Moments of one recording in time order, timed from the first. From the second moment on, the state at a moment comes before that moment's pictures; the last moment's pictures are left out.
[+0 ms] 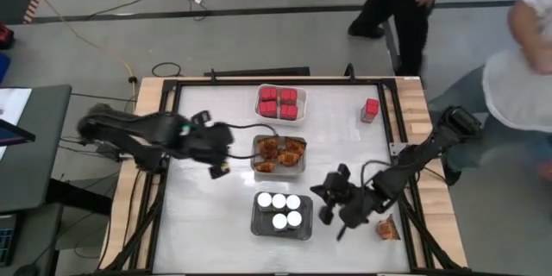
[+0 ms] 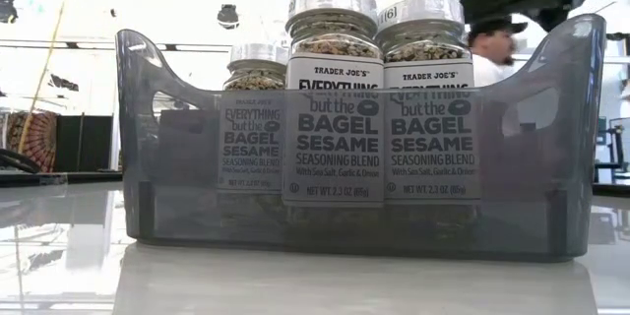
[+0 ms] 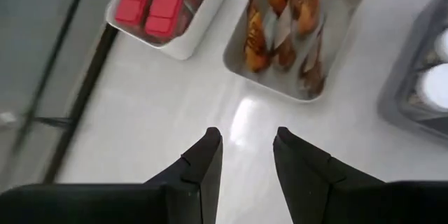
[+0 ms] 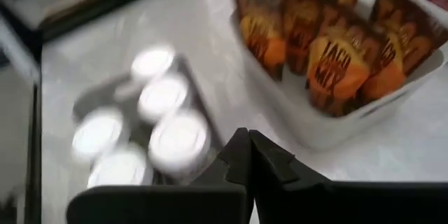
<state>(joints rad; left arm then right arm) -0.28 1.43 1.63 -1.38 -0.52 -0.51 0.65 1.46 0.96 -0.36 0.77 0.94</state>
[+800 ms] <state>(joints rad) -0.33 0.60 0.66 -0.66 -0.27 -0.28 0.27 1.46 1.11 -0.32 0.70 0.84</state>
